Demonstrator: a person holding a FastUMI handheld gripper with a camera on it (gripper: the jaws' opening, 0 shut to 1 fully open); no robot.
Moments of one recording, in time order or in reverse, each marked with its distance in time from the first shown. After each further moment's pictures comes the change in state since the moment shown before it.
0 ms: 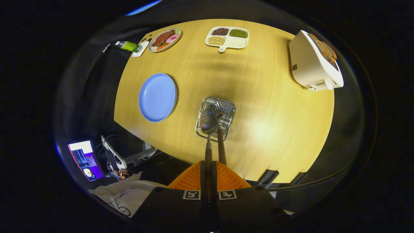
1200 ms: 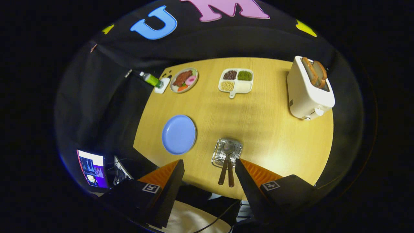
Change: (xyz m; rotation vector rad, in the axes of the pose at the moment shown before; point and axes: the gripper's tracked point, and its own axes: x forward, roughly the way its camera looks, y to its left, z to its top) arm -0.094 0.023 0.055 -0.021 -0.515 0.143
